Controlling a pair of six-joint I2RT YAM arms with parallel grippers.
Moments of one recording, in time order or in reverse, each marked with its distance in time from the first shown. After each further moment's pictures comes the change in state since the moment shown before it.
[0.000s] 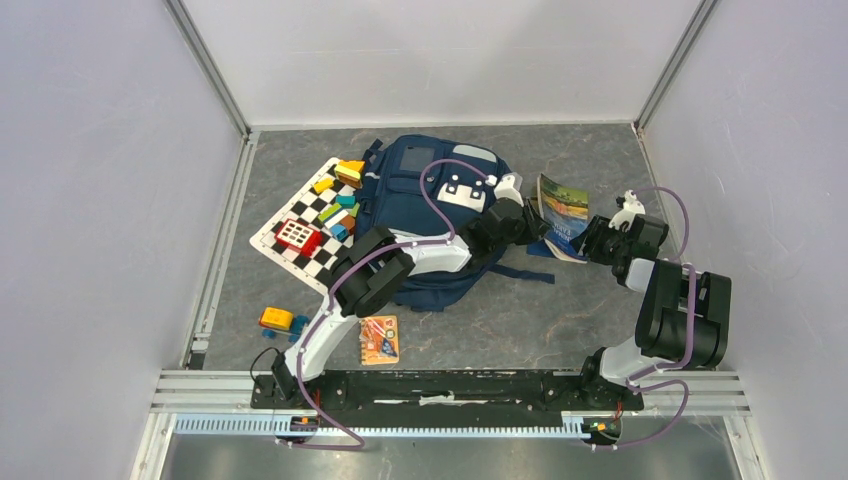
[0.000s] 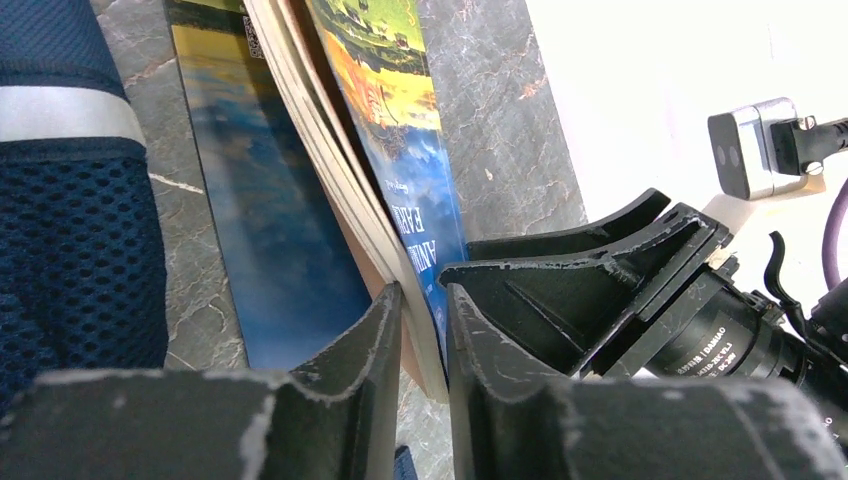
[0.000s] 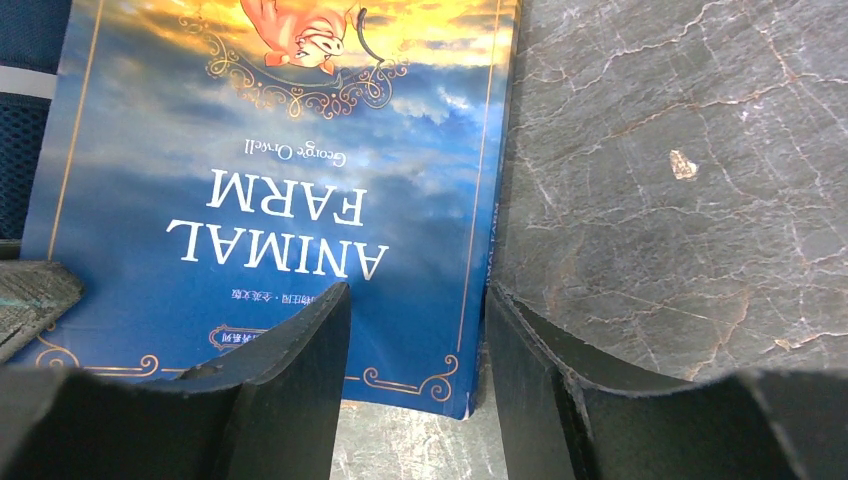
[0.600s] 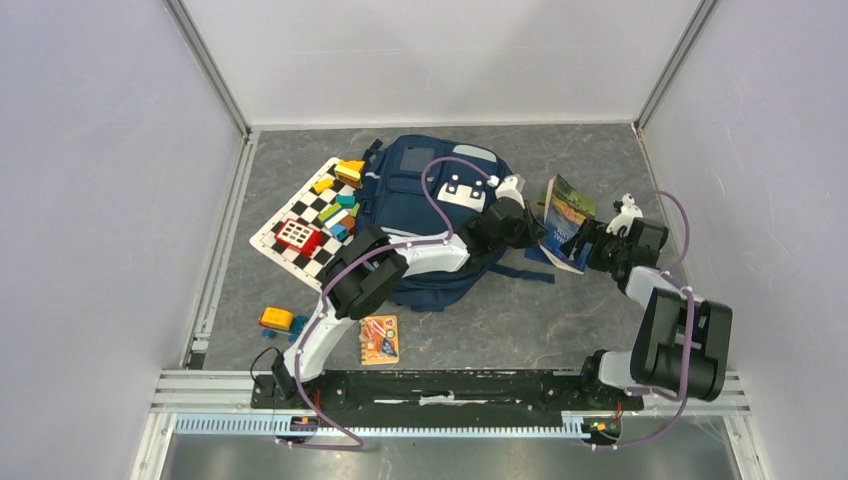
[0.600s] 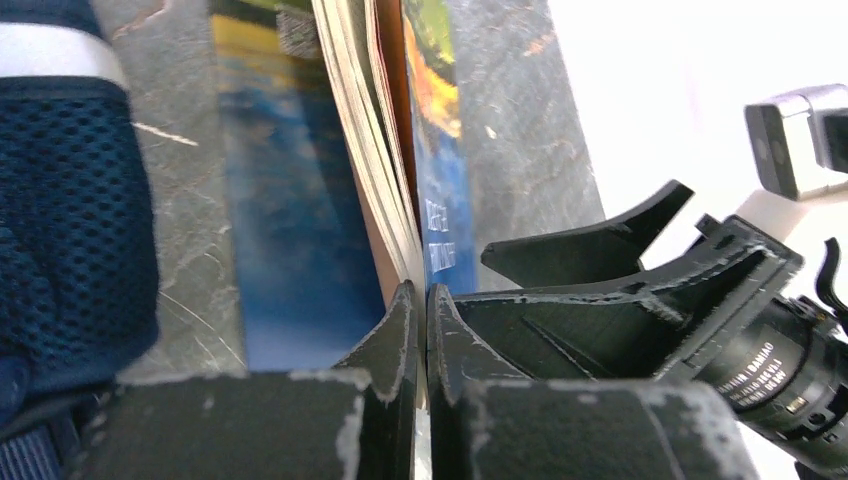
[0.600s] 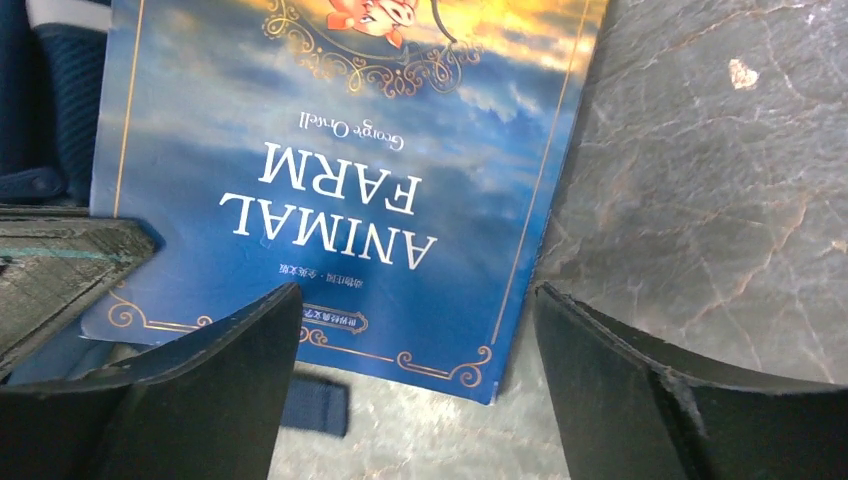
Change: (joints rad) left arm -0.005 -0.033 0.003 -0.102 0.022 -0.001; right arm 0.016 -0.134 -0.026 -0.145 0.002 0.012
